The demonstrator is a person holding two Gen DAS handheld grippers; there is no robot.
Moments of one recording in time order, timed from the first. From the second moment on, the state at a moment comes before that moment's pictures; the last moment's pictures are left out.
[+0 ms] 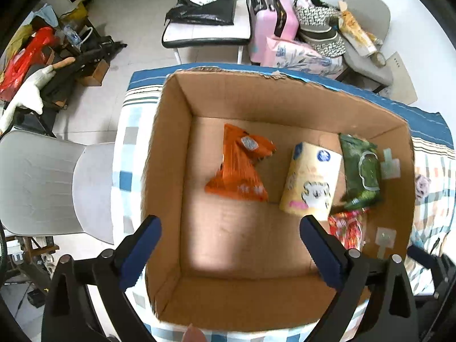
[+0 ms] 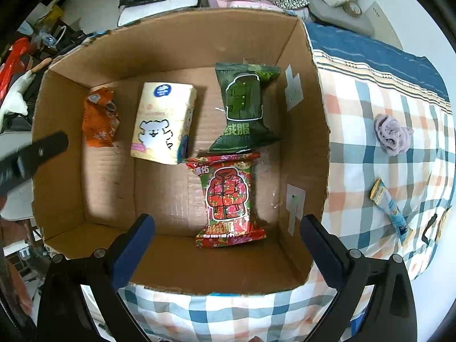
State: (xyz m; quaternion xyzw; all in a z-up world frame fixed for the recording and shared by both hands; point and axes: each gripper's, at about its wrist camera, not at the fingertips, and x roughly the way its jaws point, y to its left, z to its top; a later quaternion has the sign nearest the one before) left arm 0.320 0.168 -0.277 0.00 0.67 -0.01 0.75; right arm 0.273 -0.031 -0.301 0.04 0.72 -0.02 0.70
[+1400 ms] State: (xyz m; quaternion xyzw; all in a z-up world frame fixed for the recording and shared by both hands) left arm 0.207 -0.039 -0.217 0.05 0.61 -0.07 0.79; right arm 0.172 -0.263 -0.258 0.02 0.69 -0.05 0.72
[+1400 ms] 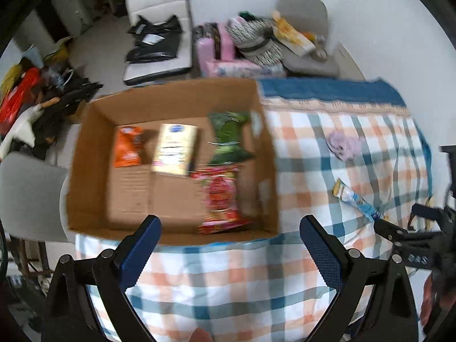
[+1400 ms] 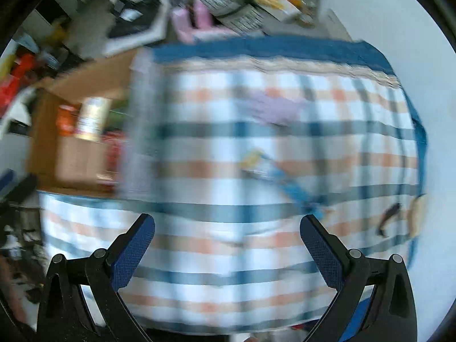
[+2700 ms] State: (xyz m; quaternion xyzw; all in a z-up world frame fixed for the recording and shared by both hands) left arm 0.291 -0.374 -0.416 0.42 0.60 -0.24 0.64; right arm 0.203 -0.497 -0.394 0.18 0.74 -0.12 0.63
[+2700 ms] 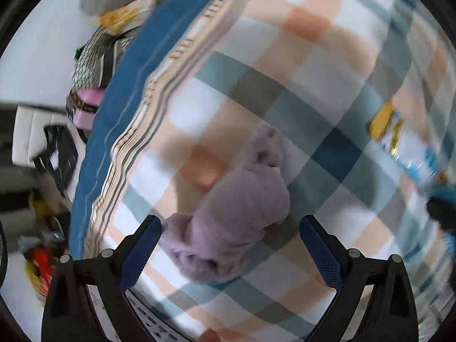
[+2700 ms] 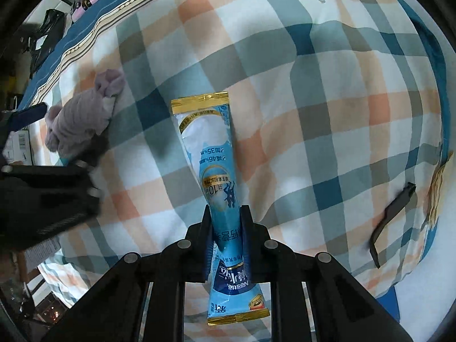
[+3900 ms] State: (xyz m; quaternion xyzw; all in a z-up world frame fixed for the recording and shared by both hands) left arm 0.287 -0.309 -0.334 0.22 0.60 -0.22 0.73; right arm 0.198 -0.475 -0.362 0.21 0.72 -0.11 0.65
